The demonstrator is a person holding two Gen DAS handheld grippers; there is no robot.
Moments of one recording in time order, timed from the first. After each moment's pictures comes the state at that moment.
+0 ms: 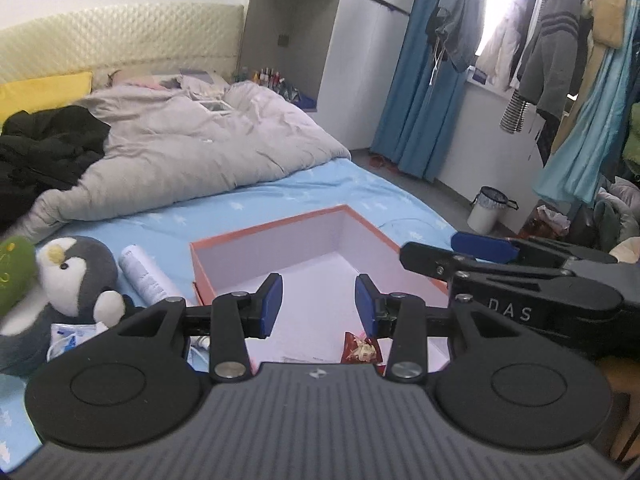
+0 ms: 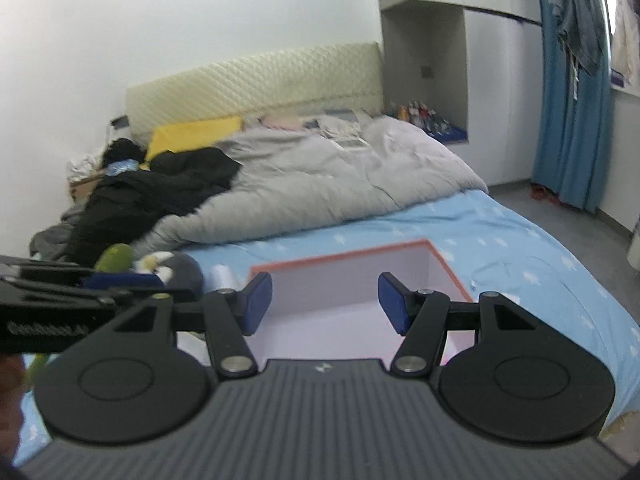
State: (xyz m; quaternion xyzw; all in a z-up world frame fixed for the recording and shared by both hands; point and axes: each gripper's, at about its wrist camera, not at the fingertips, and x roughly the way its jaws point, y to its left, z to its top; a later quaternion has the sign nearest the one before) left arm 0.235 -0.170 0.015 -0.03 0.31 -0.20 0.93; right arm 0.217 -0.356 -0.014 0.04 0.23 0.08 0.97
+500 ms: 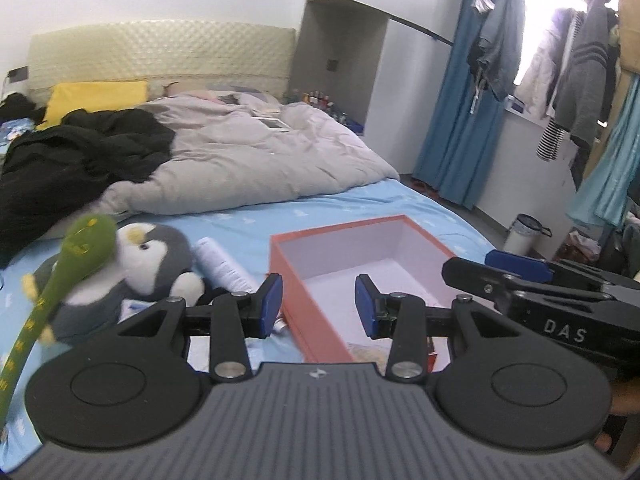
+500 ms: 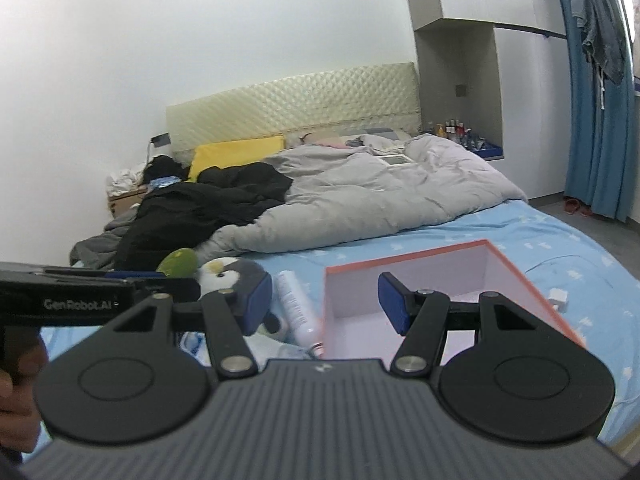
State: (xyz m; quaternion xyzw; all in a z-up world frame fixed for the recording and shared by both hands) left arm 0.169 -0.077 0.010 -0.05 0.28 -0.13 0.95; right arm 0.169 -0.296 -0.024 0.06 0.19 0.13 0.97
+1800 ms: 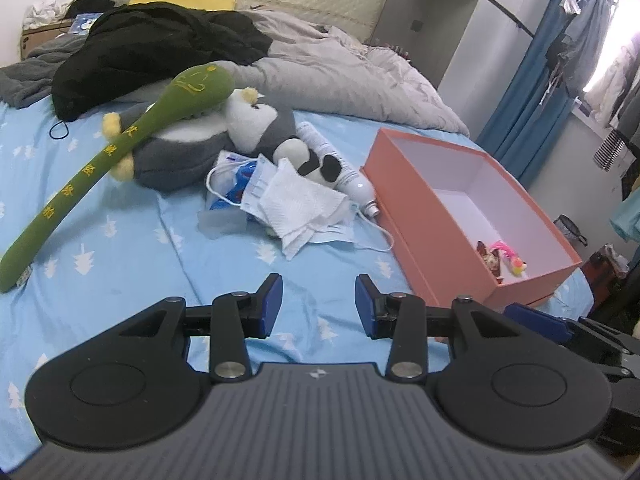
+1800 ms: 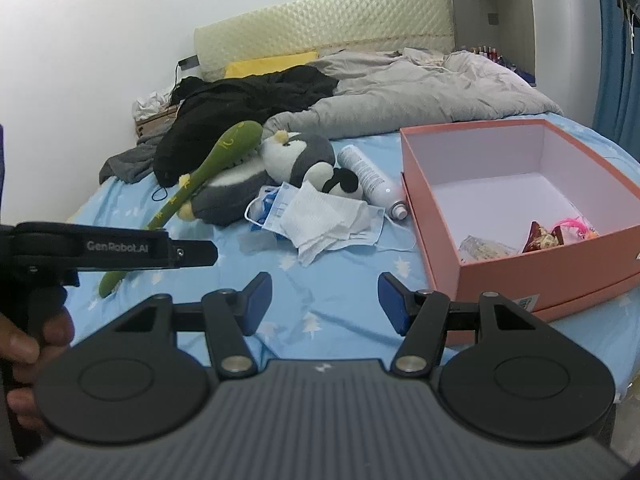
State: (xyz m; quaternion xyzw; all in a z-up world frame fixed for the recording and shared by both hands) left arm 0.106 0.021 -0.100 -0.13 0.36 -0.05 0.92; right arm 0.097 -0.202 -0.115 0.04 0.30 0.16 0.94
